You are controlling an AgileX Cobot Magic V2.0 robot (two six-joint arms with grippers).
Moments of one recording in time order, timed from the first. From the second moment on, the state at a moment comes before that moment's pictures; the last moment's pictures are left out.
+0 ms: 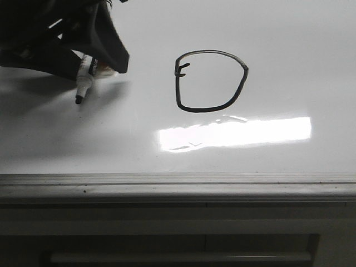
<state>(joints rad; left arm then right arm) -0.83 1.24 -0.81 0.53 0.39 -1.01 1.31 0.77 -0.95 -0.37 0.87 0.28</state>
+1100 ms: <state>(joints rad) -0.83 0.38 -0.60 0.60 0.67 -0.85 1.31 0.36 -0.55 -1.30 0.82 1.02</state>
